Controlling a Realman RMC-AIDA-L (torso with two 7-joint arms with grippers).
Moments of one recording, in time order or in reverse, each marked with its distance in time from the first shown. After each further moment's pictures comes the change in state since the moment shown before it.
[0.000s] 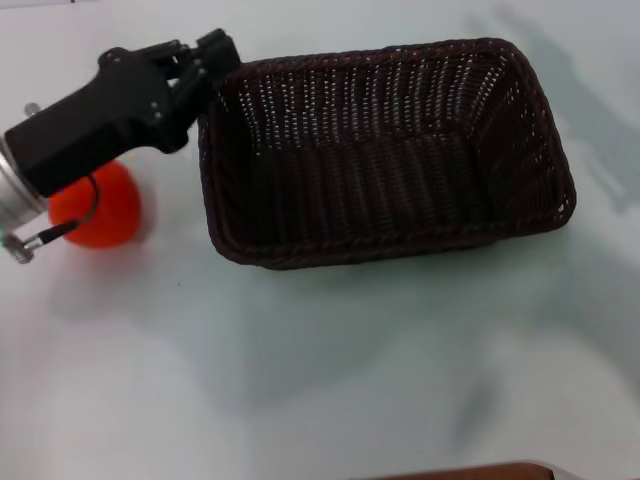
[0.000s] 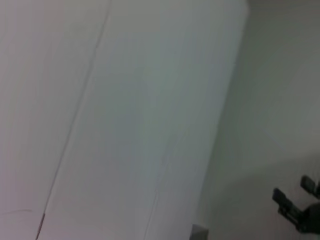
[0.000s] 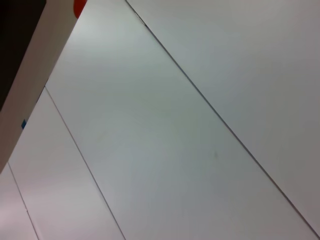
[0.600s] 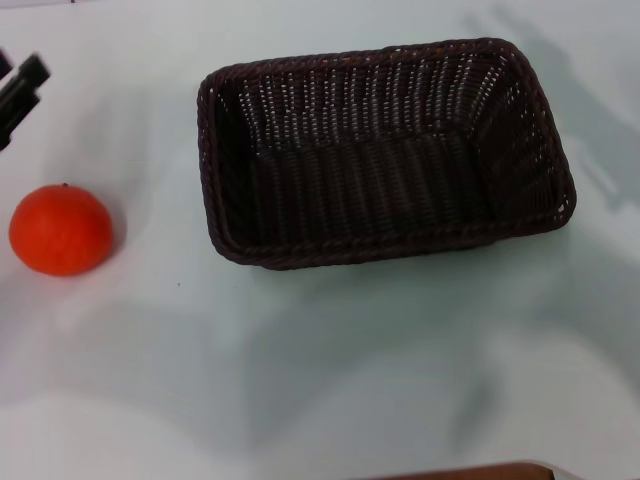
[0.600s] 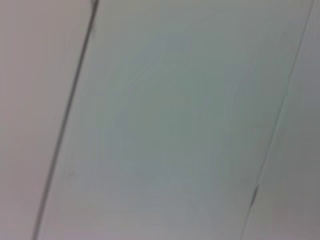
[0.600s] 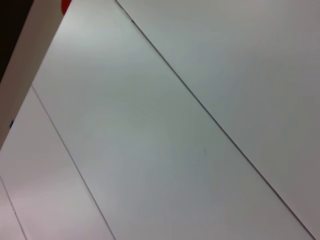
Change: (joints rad) left arm 0.090 0.022 -0.270 0.063 0.038 0.205 0.055; right arm 0.010 0.000 -0.007 0.031 -0.003 -0.041 -0.014
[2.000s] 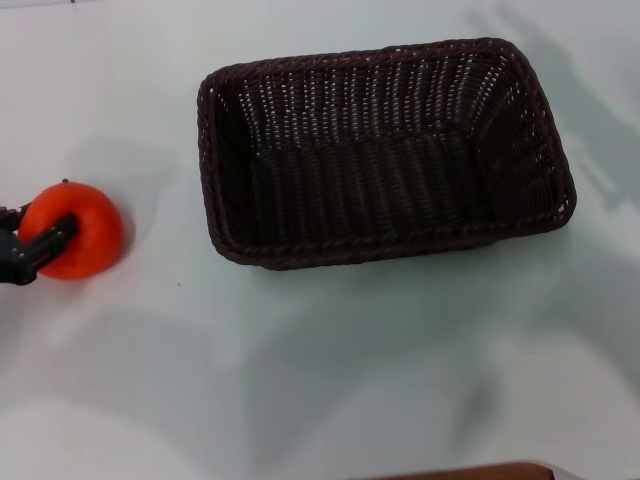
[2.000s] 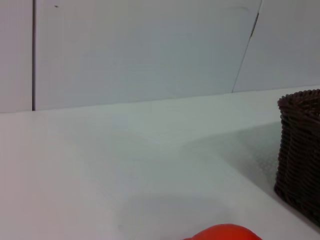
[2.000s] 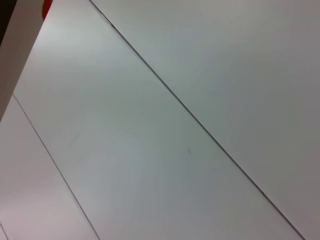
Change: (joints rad) left arm 0.077 -0.008 -0.003 -0.151 0.487 0.056 -0.133; right arm 0.007 0.000 0.010 0.034 0.003 -0.039 0.010
